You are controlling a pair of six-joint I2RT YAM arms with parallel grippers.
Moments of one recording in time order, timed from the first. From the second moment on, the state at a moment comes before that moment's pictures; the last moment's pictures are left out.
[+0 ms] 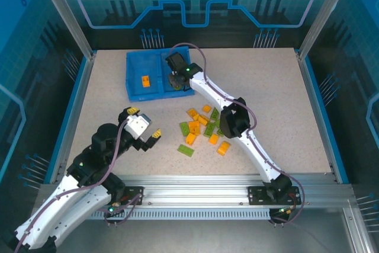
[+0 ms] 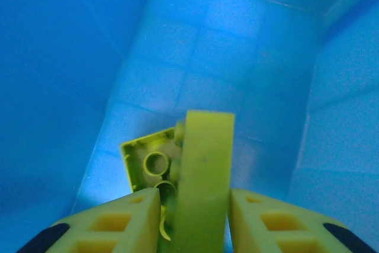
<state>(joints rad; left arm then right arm) -0.57 0.45 0.58 -0.45 -0.06 0.31 0.66 2.73 2.70 -0.89 0.19 0.21</state>
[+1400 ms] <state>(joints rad) -0.66 1.81 1.33 -0.65 -0.08 -1.18 0.64 0.87 1.15 -1.08 0.02 0.40</state>
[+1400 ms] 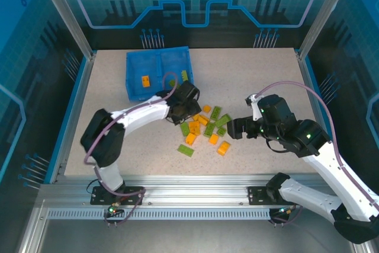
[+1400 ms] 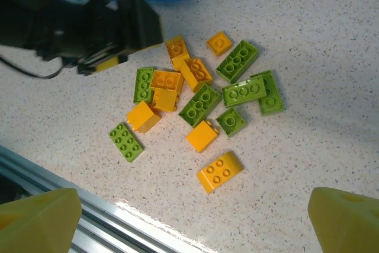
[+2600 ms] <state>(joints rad) -0.65 1.81 1.55 -0.80 -0.19 -1.06 0.64 0.84 1.13 -0.99 -0.16 0.47</state>
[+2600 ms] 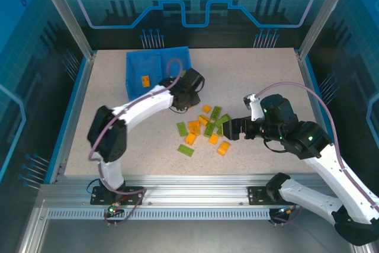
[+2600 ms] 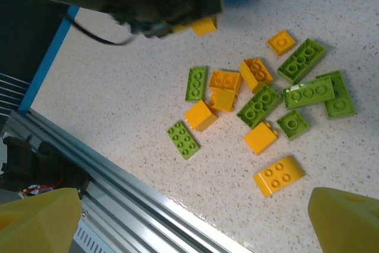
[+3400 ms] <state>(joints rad) -0.12 2.27 2.09 -1.00 -0.40 -0.60 0.64 0.79 1.12 -1.01 -0.11 0.51</state>
